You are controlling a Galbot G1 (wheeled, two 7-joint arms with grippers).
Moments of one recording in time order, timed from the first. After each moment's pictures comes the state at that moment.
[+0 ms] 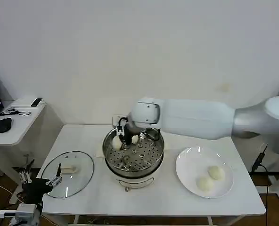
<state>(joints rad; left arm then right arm) 1.74 -1.22 -0.81 -2.28 0.01 0.27 -0.09 0.53 1.30 -1.32 1.40 0.71 -0.66 -0.57</state>
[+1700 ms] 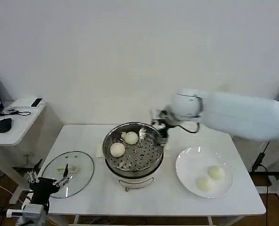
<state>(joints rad) 1.74 -1.22 -0.75 -2.29 0.04 0.28 -0.08 0.66 0.76 -1.37 1.67 0.41 -0.49 -0.80</state>
